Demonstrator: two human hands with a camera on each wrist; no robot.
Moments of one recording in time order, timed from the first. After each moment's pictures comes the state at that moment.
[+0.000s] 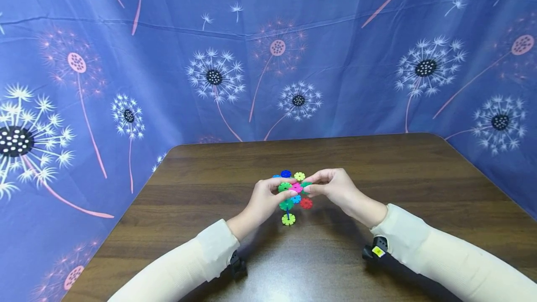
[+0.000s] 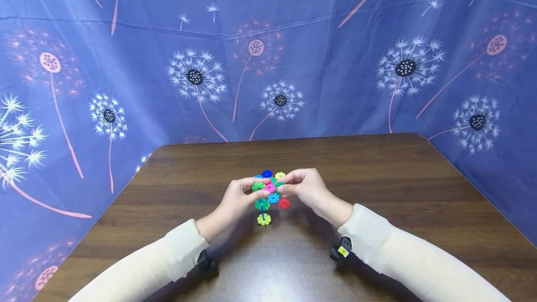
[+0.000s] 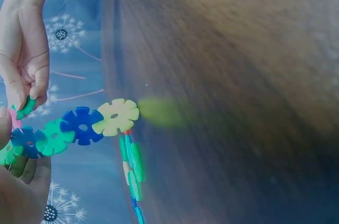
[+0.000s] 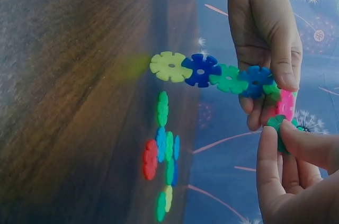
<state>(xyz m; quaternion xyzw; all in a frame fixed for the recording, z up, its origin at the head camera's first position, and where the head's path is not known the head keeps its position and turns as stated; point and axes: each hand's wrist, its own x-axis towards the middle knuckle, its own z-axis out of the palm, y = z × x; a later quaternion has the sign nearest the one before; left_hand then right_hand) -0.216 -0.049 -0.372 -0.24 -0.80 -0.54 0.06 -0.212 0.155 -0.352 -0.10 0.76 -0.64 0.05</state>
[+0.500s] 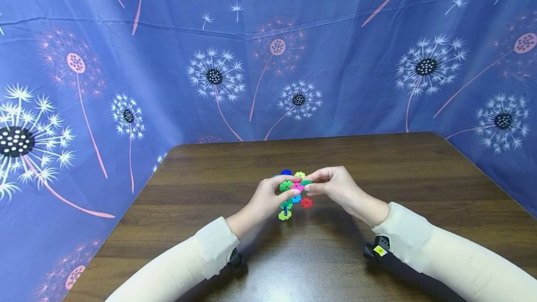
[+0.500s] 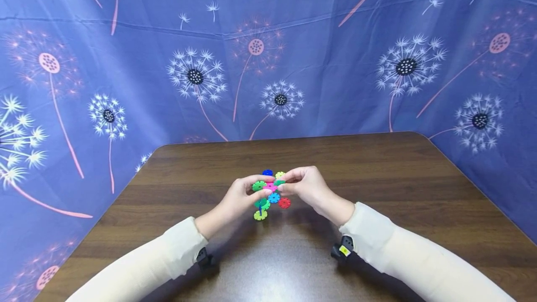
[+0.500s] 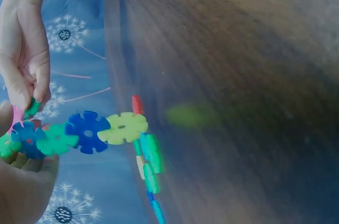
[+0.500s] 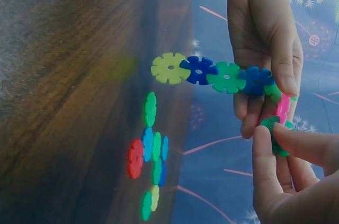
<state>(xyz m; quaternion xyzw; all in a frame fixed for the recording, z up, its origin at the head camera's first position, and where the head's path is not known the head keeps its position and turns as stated) -0.216 -0.051 -0.363 -0.28 -0.82 -0.50 0.02 -0.207 0.154 -0.345 -0.11 0.76 -0.64 0.05</state>
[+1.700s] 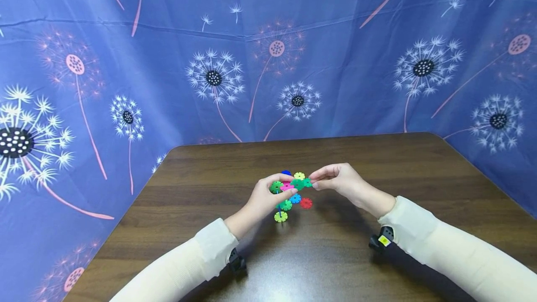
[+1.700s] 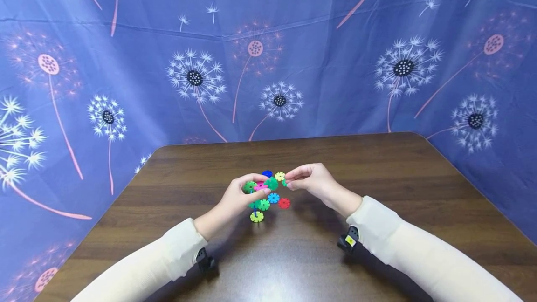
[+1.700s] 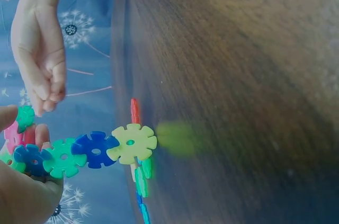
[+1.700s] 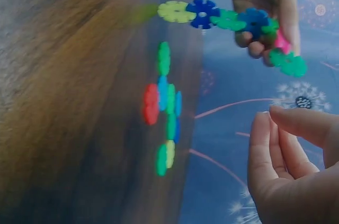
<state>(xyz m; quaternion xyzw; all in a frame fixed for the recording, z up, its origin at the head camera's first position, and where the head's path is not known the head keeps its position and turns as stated) -0.218 -0.054 -0.371 -0.19 -0.81 -0.56 0.01 -0.228 0.178 -0.353 -0.13 0.79 -0.59 0.08</state>
